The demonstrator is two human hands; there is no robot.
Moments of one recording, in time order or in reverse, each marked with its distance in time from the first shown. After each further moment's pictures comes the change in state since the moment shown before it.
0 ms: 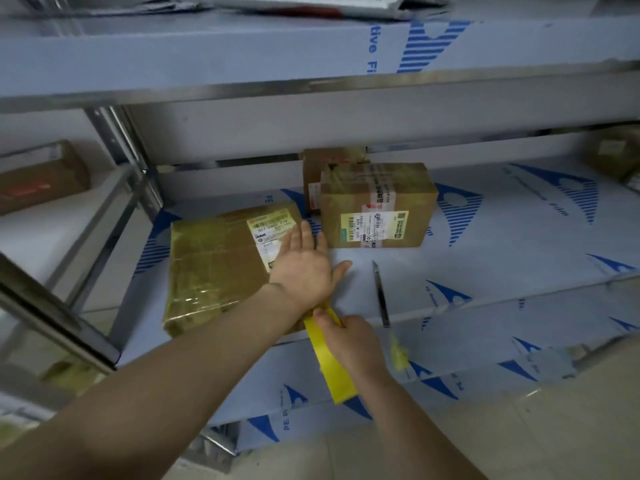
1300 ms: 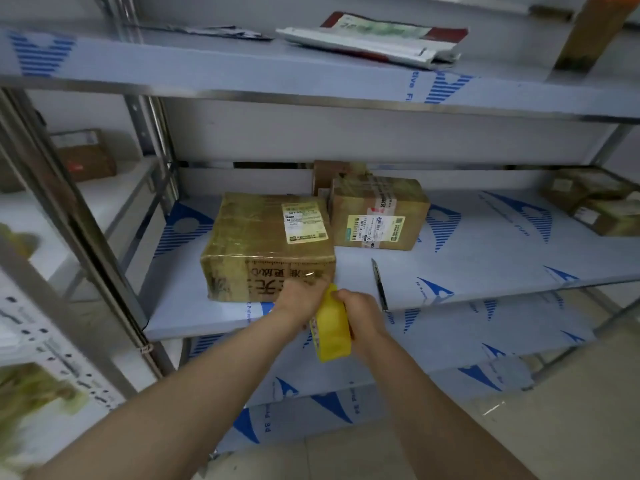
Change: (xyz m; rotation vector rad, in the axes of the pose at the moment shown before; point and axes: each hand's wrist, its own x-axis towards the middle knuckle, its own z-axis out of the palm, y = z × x) left_hand -0.078 -0.017 0.028 -1.356 -0.109 -0.502; right_hand -0.034 -0.026 0.007 0.398 0.038 0.166
